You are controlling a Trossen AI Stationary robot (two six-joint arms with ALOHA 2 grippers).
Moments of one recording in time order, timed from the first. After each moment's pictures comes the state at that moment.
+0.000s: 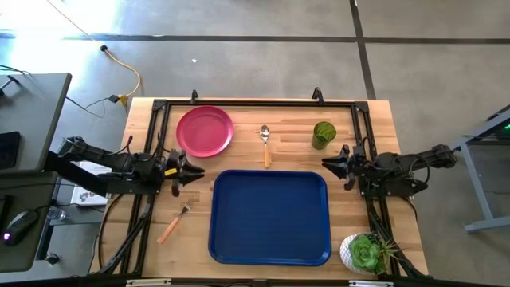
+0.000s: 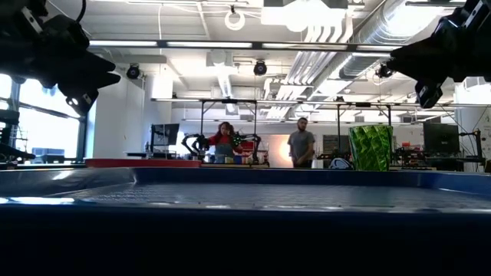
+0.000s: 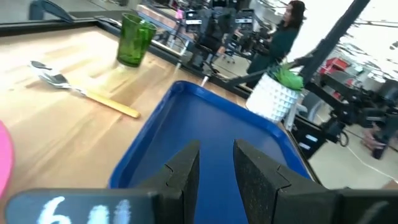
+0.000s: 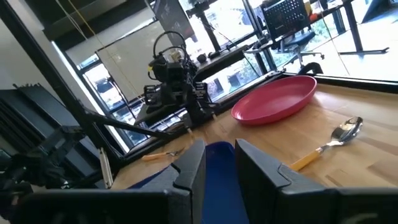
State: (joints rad) left arm -0.26 0.19 0.01 0.06 -0.29 -0.48; right arm 0.27 0.01 0.01 0.09 0.42 0.45
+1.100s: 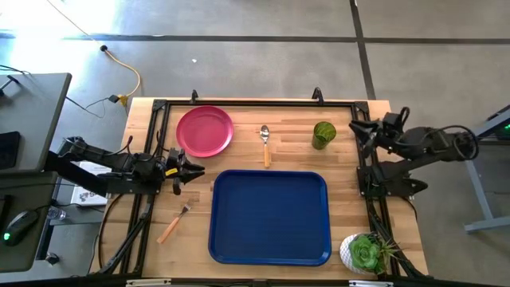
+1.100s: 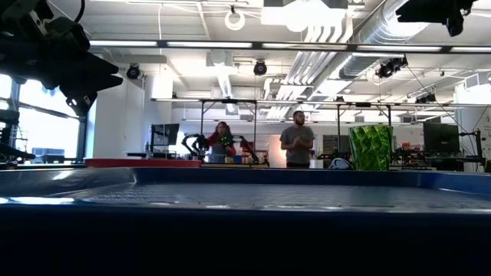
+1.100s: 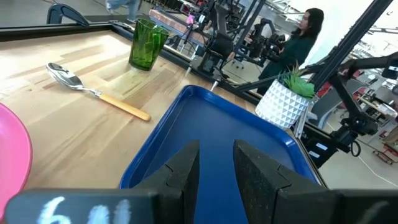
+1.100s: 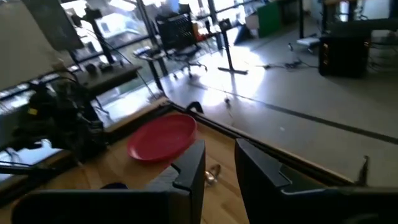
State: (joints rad) left arm -0.26 0.19 0.01 0.06 -0.33 -0.49; right arm 0.27 0.35 0.79 -0.70 0.87 0.46
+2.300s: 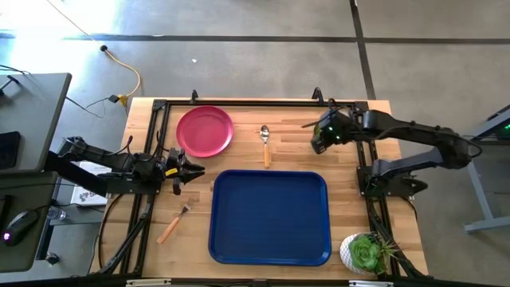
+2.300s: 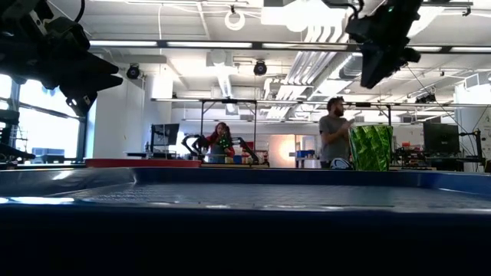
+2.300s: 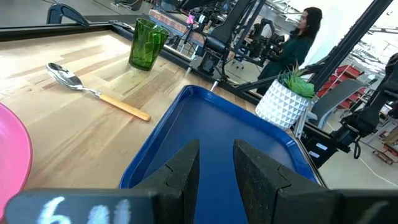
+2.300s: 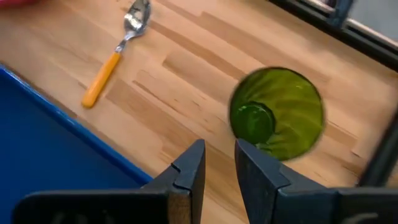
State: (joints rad) left arm -0.26 0.19 0.01 0.06 -0.33 -0.49; right arm -0.28 1.14 1.08 -1.06 0.27 0.64
